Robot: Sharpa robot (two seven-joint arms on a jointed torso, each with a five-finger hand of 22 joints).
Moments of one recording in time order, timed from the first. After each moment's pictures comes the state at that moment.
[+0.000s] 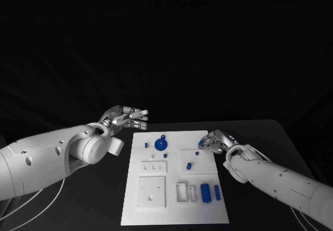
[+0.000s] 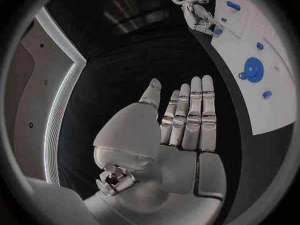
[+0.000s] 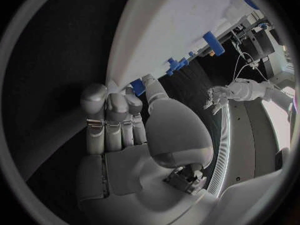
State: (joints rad) left arm 1.34 -0.77 -0.13 1.37 -0.16 -0.24 0.27; left_hand 1.30 0.11 -0.09 -0.04 0.09 1.00 0.14 0.06 0.07 1.16 0.11 0.06 0.06 1.22 0.09 0.15 0.07 0.08 1.06 0.07 0.30 0.14; right arm 0.91 -0.59 0.21 0.93 -1.33 -0.51 0.09; right_hand 1.27 -0.02 -0.07 -0.14 0.33 1.15 0.07 0.06 0.07 1.31 -0.02 0.99 1.13 1.45 -0.08 1.01 1.09 0.08 1.47 -0.10 0.78 1.31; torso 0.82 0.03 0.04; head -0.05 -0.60
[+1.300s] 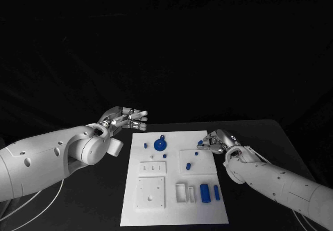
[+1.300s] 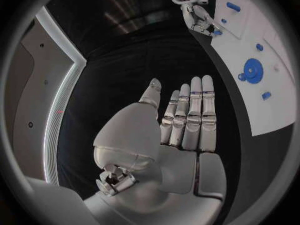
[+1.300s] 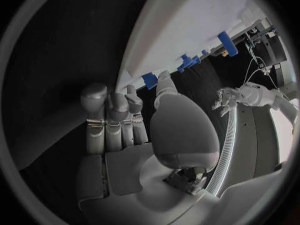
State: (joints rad) left arm 1.34 -0.77 -0.13 1.37 -0.16 -0.23 0.27; left_hand 1.30 0.11 -0.09 -0.04 0.09 1.00 0.14 0.06 0.07 1.16 0.11 0.06 0.06 1.22 0.09 0.15 0.07 0.08 1.06 0.07 0.30 0.14; right arm 0.90 -0.59 0.21 0.96 -1.41 -0.62 -0.05; right_hand 1.27 -0.17 -0.14 0.16 0.07 1.18 0.05 0.06 0.23 1.32 -0.03 0.97 1.13 1.45 -0.09 1.00 1.09 0.08 1.47 -0.11 0.74 1.31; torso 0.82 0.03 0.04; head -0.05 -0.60
